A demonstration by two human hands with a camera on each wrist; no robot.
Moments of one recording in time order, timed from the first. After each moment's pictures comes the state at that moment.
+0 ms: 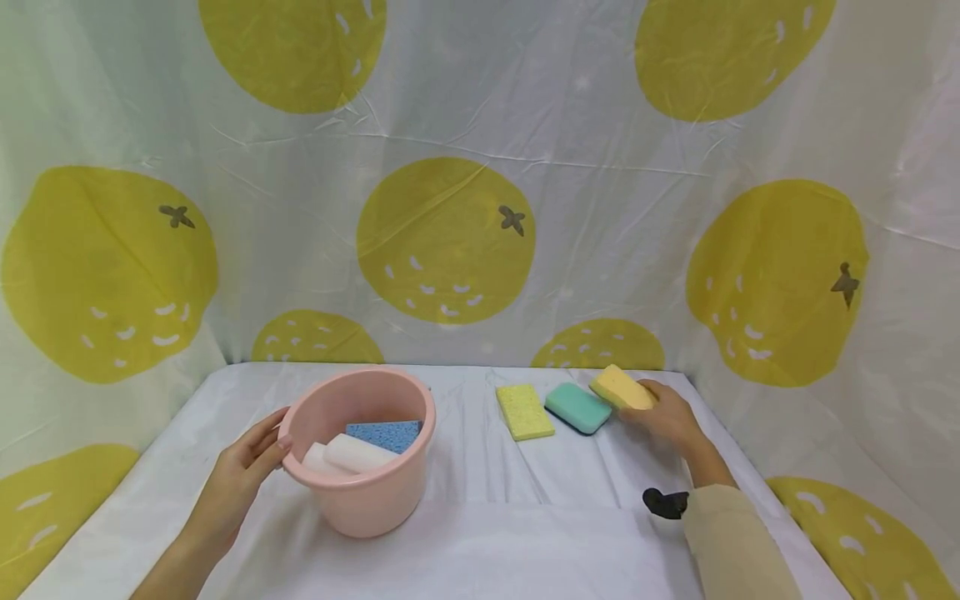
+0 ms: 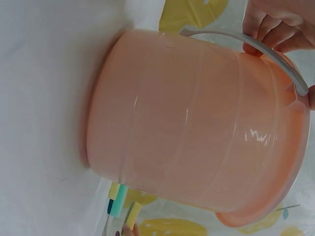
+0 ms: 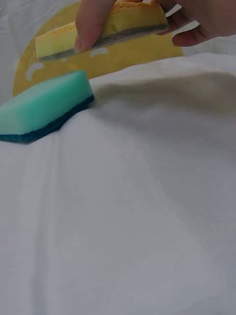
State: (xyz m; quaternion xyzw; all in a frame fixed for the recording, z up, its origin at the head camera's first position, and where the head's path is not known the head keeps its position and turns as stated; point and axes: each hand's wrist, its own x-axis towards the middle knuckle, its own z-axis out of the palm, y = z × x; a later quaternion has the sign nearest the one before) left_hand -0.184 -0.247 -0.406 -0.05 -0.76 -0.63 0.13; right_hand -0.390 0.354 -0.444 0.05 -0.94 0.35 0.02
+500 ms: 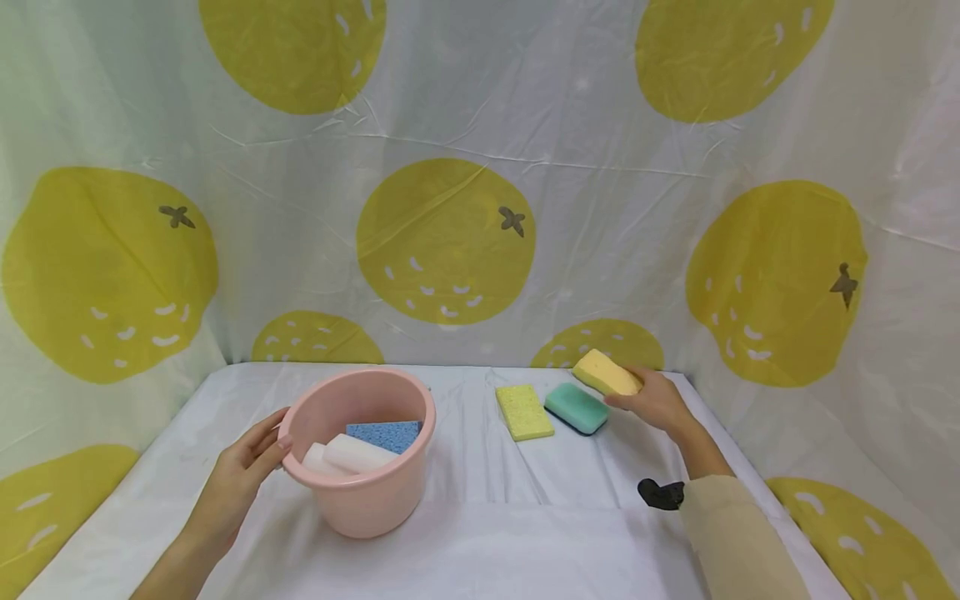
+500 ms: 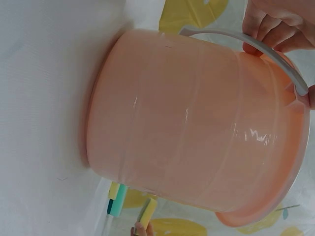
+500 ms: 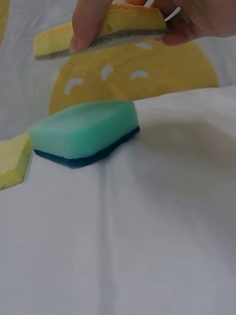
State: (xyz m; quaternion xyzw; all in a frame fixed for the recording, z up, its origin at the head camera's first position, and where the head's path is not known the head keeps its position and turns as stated) left_hand -0.184 -0.247 -0.408 -0.05 -0.76 -0.63 0.14; right_hand -0.392 0.330 -0.414 0.09 -0.94 0.32 0.02
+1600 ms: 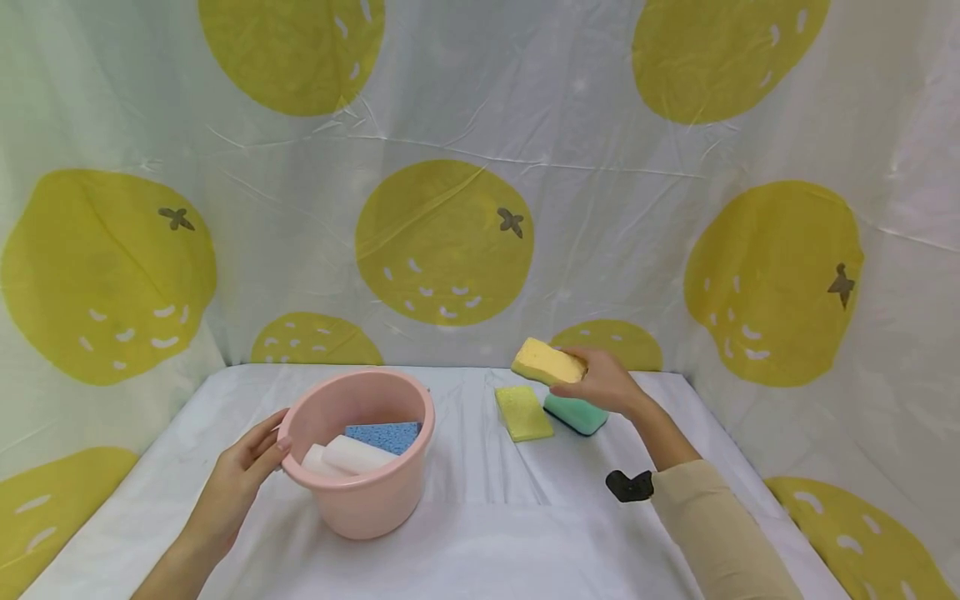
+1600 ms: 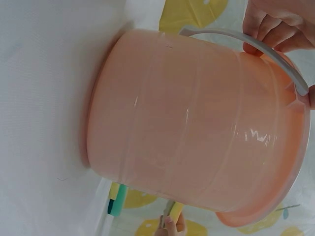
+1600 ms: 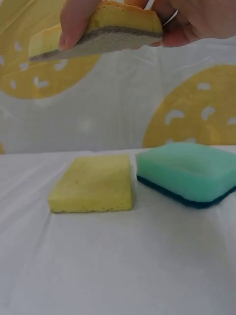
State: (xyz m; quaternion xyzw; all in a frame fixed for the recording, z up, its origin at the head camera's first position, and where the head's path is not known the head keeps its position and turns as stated) left_hand -0.183 -0.247 -0.408 -0.04 -0.76 -0.63 0.13; right_hand -0.384 0.250 -0.369 0.22 -0.92 0.31 0.05
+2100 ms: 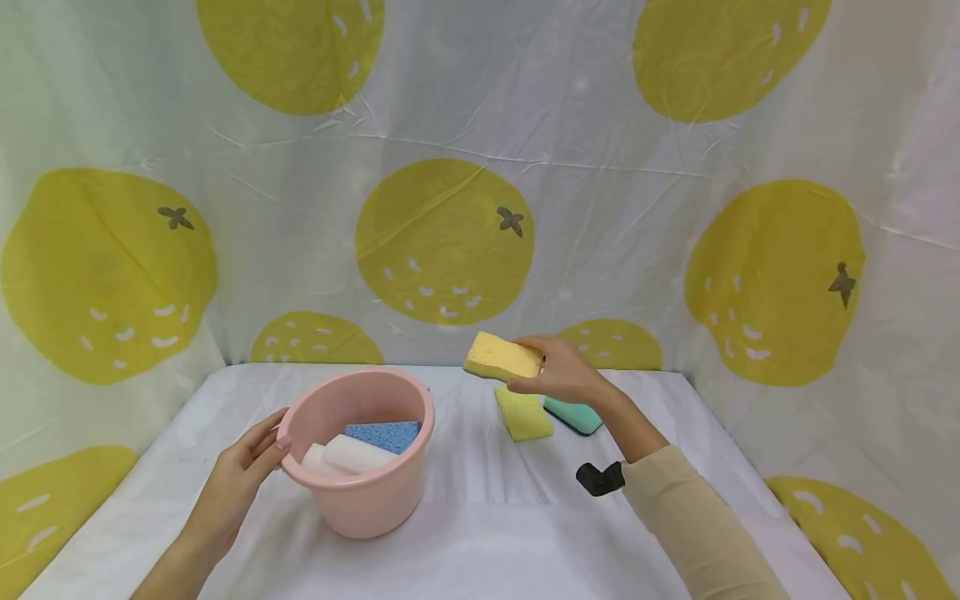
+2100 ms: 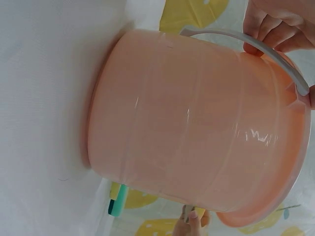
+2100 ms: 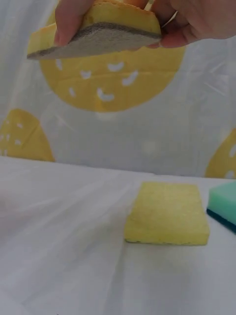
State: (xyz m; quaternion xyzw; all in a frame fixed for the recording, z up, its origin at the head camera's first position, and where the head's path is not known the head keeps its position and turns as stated) left_hand -0.183 -0.247 -0.408 -0.05 -0.77 -0.63 0.14; right_hand -0.371 0.192 -0.339 0.31 -0.90 0.29 0.06
